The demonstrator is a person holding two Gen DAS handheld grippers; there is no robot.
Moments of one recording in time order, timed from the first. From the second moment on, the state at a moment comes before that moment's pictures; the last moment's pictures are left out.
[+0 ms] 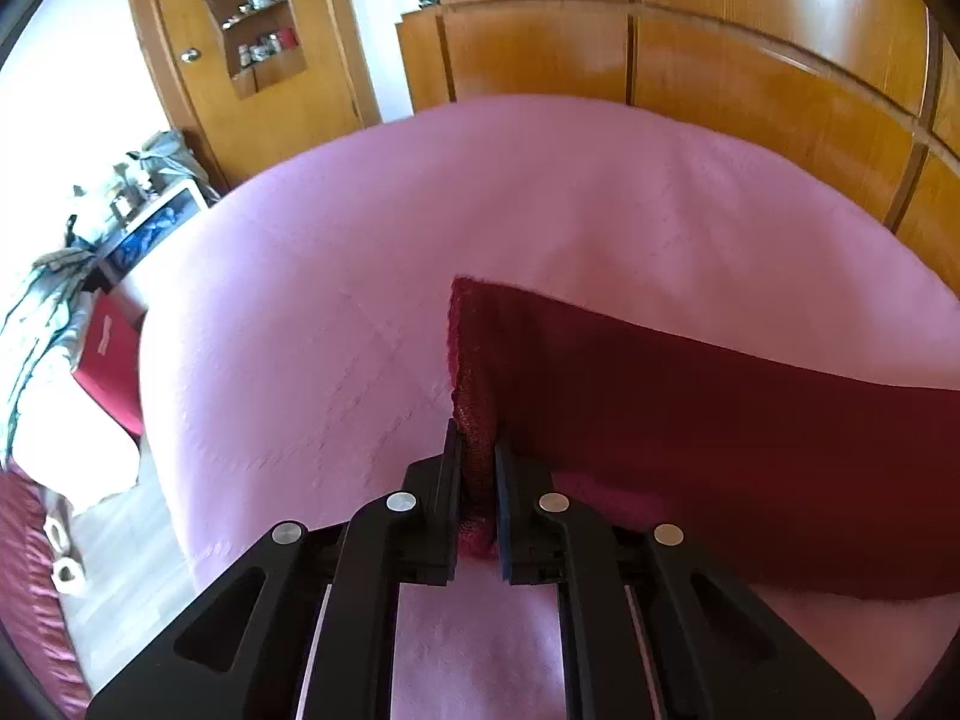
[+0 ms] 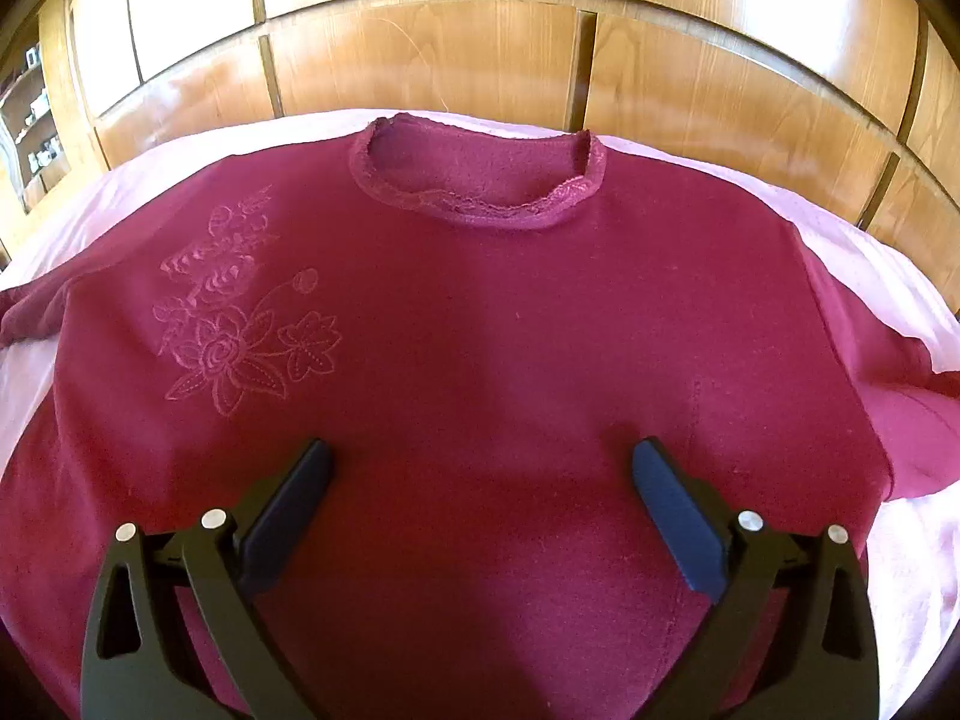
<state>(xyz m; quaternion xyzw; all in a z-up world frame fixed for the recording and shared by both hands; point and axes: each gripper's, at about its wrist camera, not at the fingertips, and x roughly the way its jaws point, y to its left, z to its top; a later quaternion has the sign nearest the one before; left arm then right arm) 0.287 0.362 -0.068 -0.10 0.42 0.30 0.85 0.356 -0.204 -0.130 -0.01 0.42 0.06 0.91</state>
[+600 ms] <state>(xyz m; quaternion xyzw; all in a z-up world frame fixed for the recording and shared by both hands) 0.121 0.136 -0.058 -0.17 0.44 -0.14 0.87 0.357 -0.204 -0.128 -0.02 0.42 0.06 0.91</state>
